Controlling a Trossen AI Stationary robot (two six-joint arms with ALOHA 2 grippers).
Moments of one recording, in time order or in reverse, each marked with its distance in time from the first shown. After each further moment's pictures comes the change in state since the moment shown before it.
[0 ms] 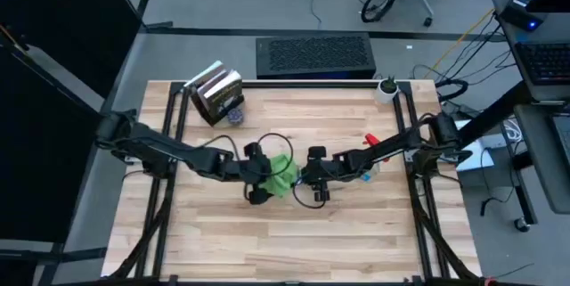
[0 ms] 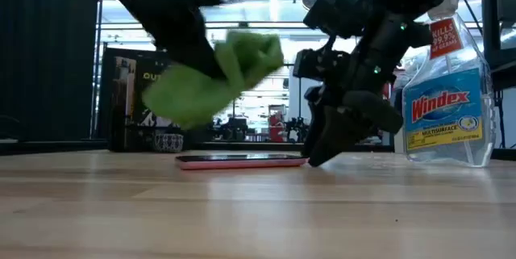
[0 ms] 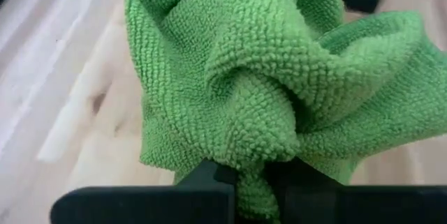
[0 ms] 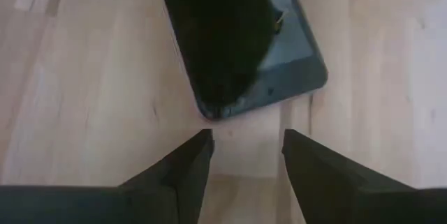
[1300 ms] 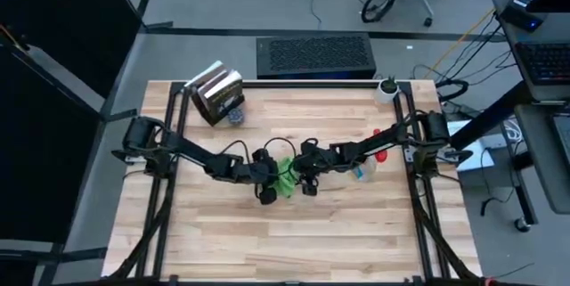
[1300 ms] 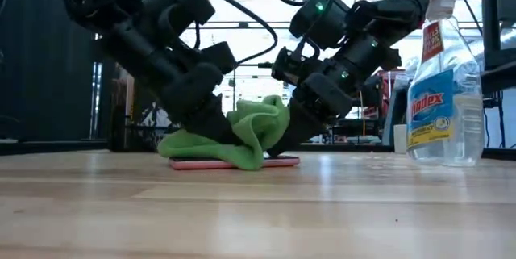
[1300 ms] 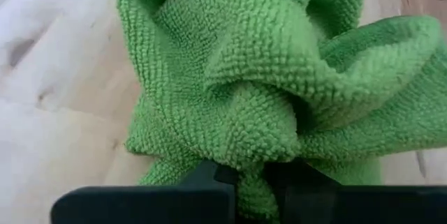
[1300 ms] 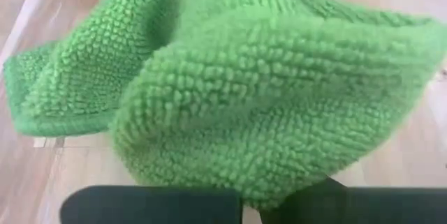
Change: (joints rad) left arm 0.043 0.250 -0.151 0.381 0.082 -0.108; right arm -0.111 0.090 0.001 0.263 -0.210 0.120
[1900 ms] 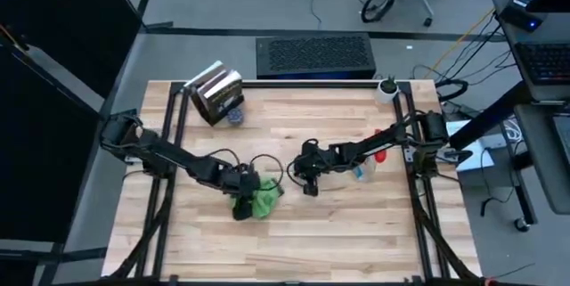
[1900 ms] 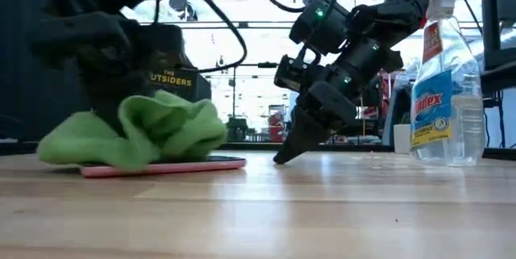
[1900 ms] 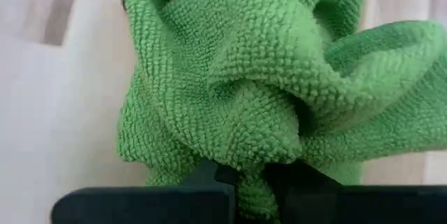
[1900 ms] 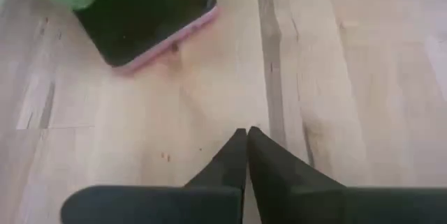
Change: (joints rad) left arm -0.121 -0.285 -0.010 -0.502 0.161 -0.142; right arm -0.006 0.004 -0.004 -0.026 0.002 0.011
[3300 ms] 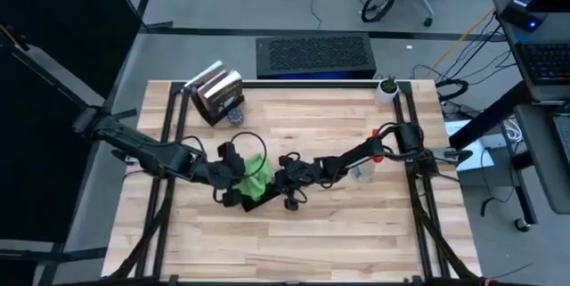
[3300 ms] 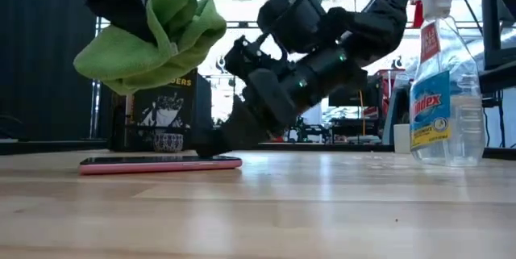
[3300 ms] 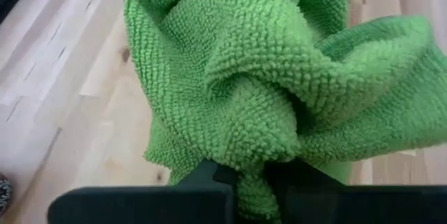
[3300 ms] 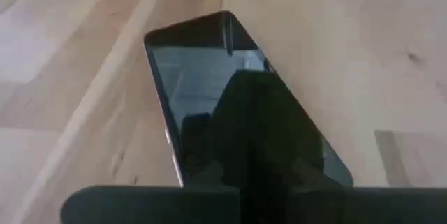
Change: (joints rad) left arm -0.060 -0.337 0.106 -0.258 -0.335 0.085; right arm 0.090 0.224 0.199 0.275 -0.005 -0.021
